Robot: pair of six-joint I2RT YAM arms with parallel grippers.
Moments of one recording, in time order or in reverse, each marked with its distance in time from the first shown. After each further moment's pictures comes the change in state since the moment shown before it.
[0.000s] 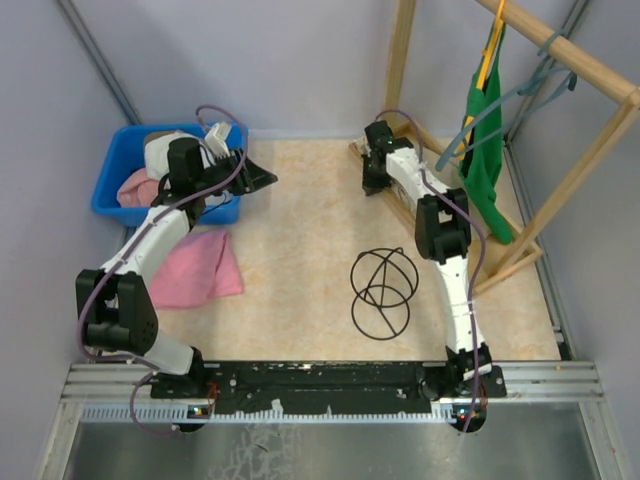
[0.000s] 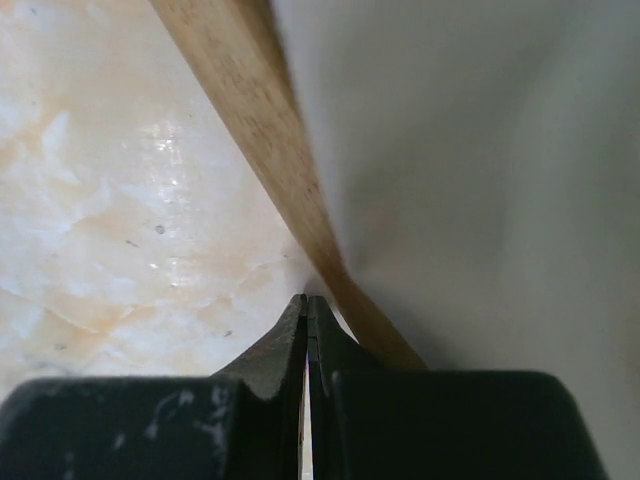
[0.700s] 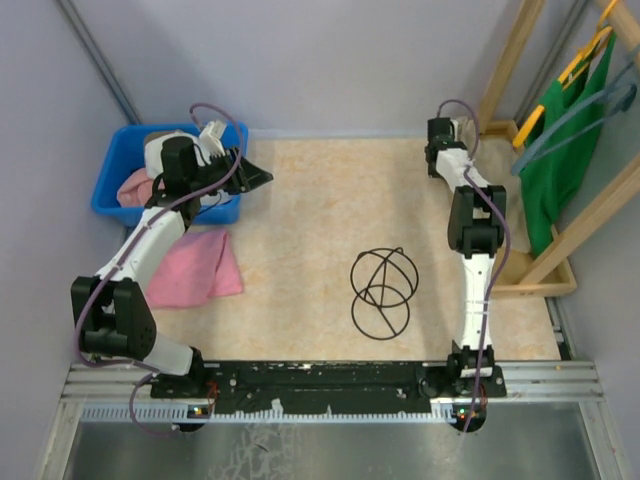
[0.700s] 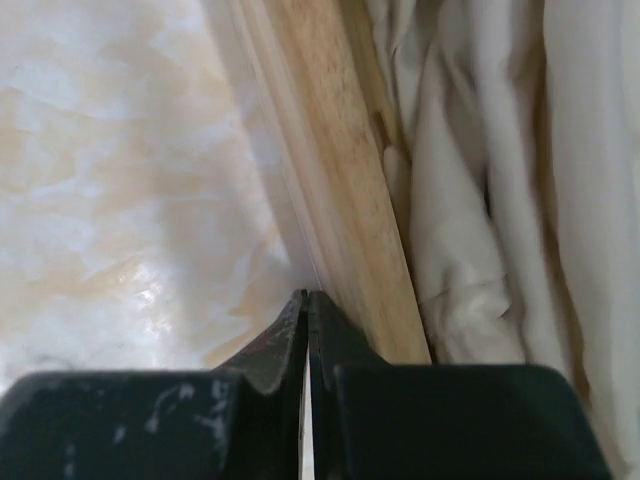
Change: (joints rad) left arm 0.021 -0.042 0.005 -0.036 -0.003 0.029; right arm -0.249 -0.005 -0.092 0.261 0.437 -0.296
